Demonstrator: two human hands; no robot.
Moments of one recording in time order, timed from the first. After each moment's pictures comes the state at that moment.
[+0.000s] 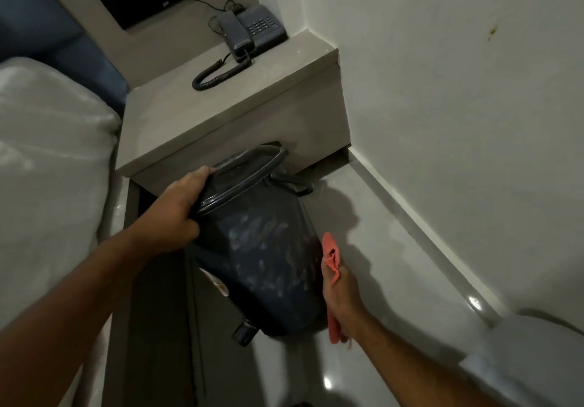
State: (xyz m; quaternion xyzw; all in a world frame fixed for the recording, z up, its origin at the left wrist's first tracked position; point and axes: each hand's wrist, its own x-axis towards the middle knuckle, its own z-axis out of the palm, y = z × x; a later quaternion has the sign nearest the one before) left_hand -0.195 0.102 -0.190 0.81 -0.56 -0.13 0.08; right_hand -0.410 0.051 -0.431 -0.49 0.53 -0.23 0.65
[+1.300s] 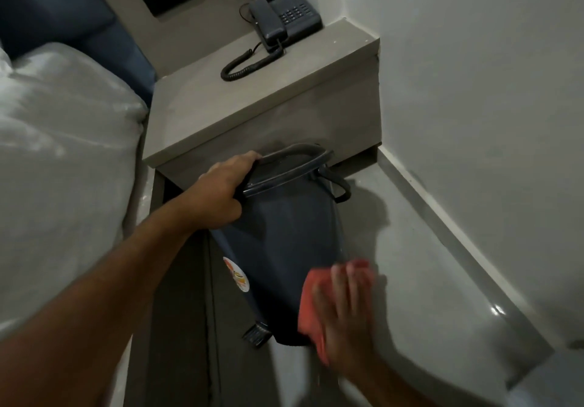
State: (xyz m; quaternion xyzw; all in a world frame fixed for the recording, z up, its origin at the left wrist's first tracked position) left_hand -0.193 0.074 -0.187 0.81 -0.57 -0.14 0.05; right_hand -0.406 0.106 -0.476 -0.88 0.32 -0.32 0.17
